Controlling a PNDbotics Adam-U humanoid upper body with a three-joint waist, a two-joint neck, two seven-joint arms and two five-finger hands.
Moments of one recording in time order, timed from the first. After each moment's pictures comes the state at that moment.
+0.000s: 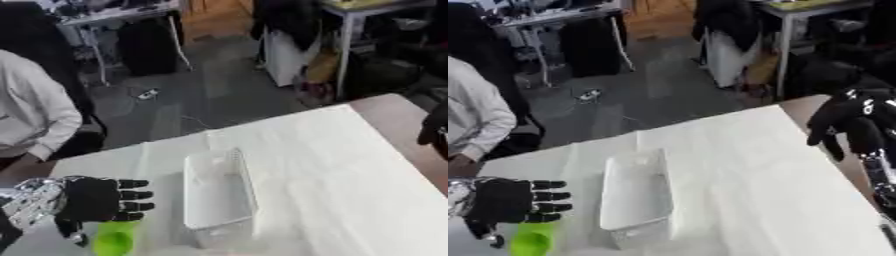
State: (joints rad) left arm -0.62 0.92 -0.66 -1.18 -1.91 -0.64 0.63; right arm -0.37 -0.51 0.10 -1.99 -0.06 -0.36 0.11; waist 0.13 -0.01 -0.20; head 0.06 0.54
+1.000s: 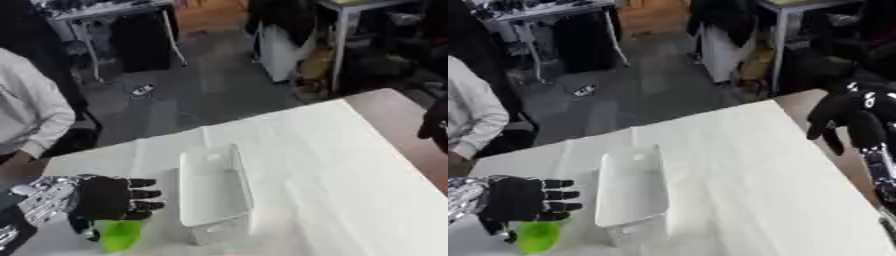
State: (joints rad) left arm -0.64 0.88 -0.67 -1.16 -1.94 -0.64 0.63; right arm -0.39 -0.51 0.10 -1.99 -0.06 -0.36 0.12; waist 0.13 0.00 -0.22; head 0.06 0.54
